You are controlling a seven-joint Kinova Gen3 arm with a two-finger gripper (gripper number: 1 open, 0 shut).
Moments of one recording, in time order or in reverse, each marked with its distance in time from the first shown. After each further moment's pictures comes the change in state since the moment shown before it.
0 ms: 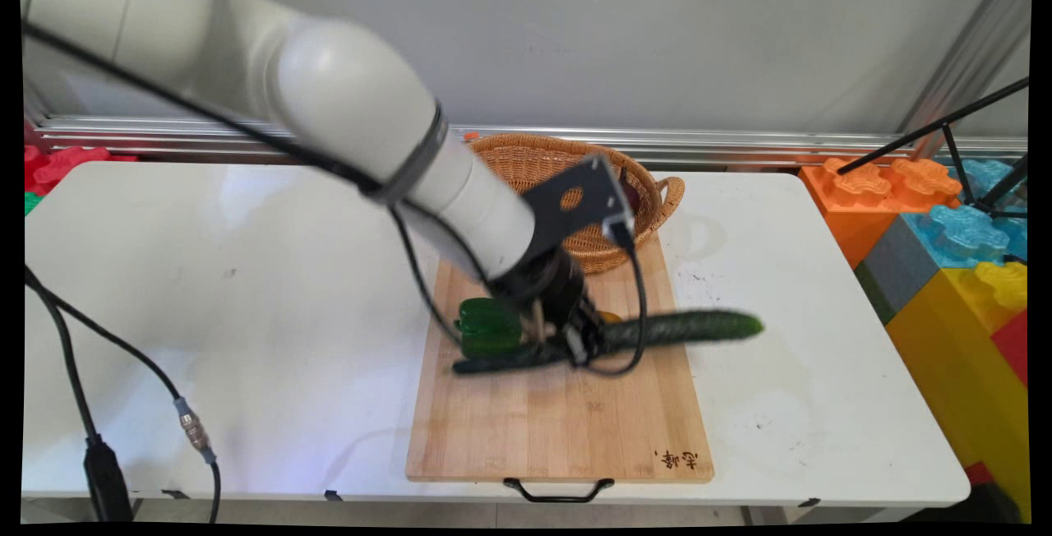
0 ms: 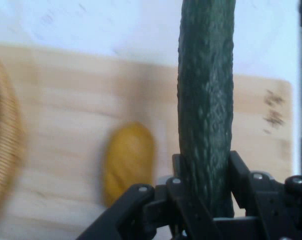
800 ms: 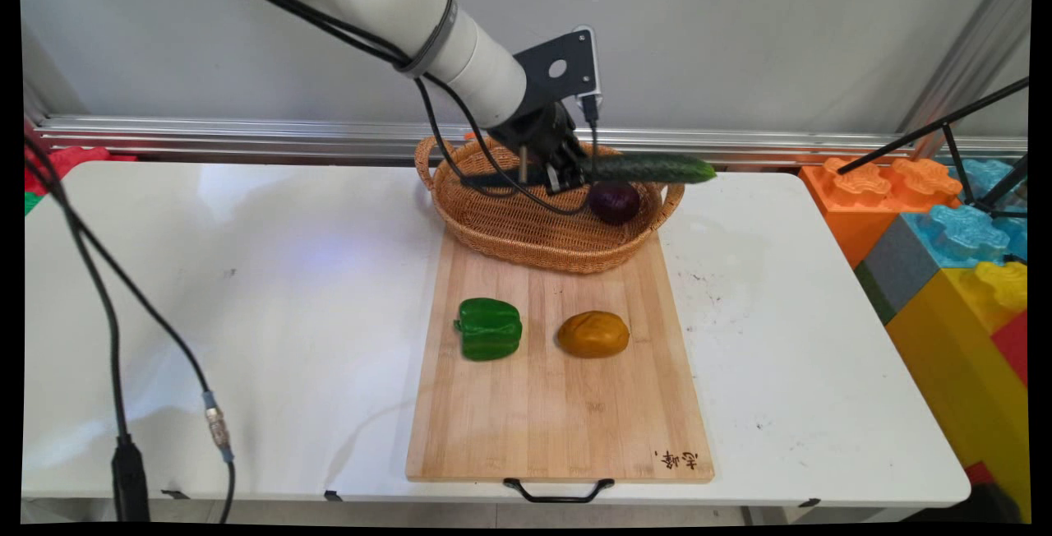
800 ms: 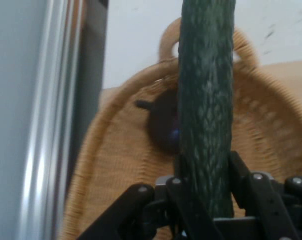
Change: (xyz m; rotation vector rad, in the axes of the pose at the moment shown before) arm 0.018 -0.158 -0.003 0.304 0.017 0.316
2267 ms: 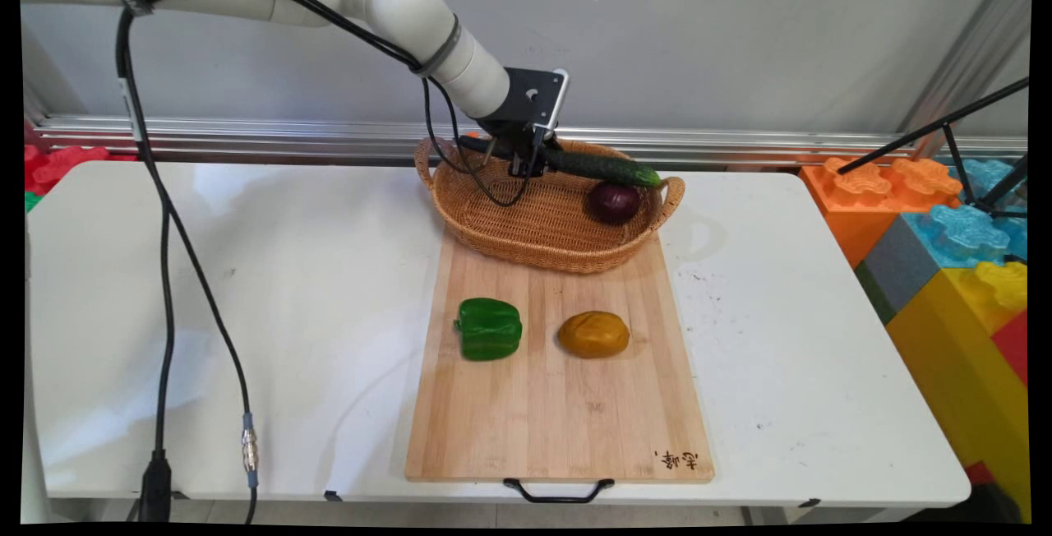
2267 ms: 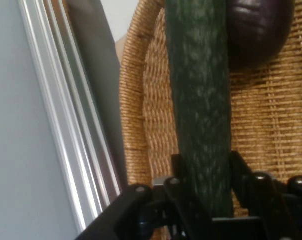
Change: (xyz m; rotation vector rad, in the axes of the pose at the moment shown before) arm -0.075 -0.084 0.095 -0.034 -0.052 0.400
